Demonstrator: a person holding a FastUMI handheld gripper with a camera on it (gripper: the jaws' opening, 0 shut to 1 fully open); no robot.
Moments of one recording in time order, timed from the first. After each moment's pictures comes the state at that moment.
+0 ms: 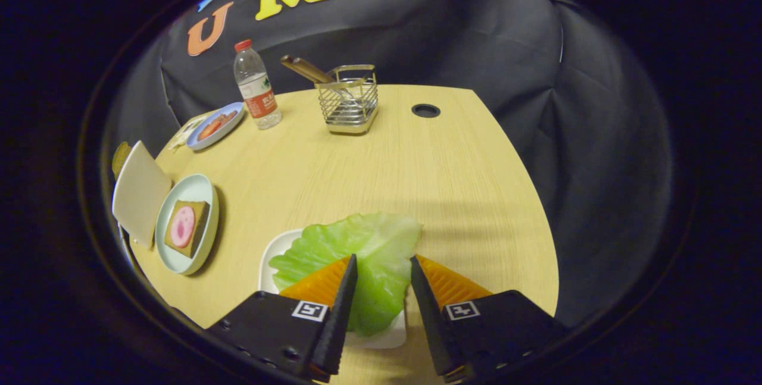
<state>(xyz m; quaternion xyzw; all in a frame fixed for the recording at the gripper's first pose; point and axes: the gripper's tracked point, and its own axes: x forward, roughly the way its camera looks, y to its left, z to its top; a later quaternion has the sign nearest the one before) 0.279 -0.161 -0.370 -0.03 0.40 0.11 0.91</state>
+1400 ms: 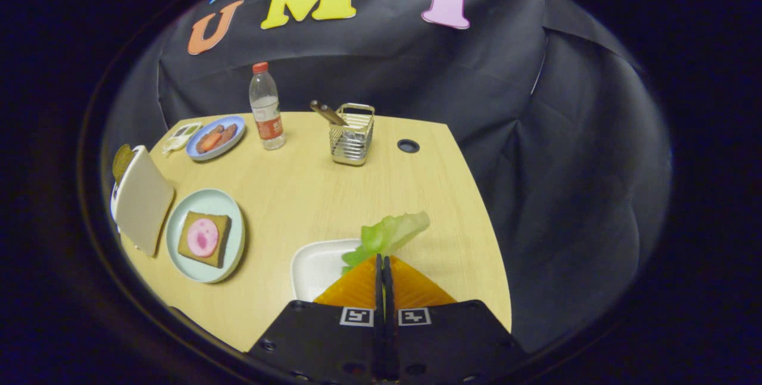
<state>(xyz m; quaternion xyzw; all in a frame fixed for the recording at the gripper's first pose) 0.228 -0.148 -0.274 -0.07 0.36 0.03 0.93</state>
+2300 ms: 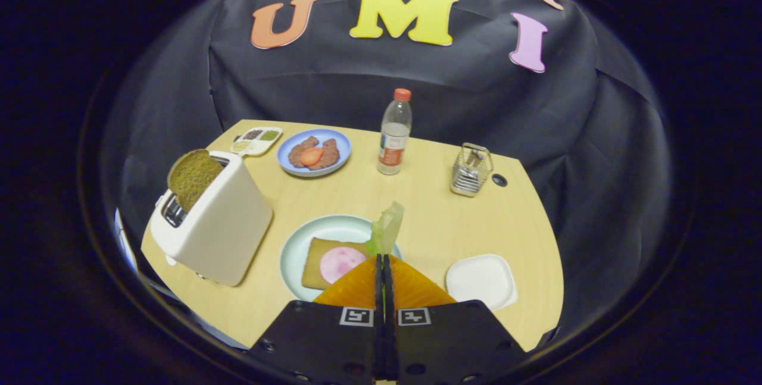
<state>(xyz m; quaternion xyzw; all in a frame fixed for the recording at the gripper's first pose) 0.168 0.100 -0.238 -0.10 0.33 0.13 0.93</state>
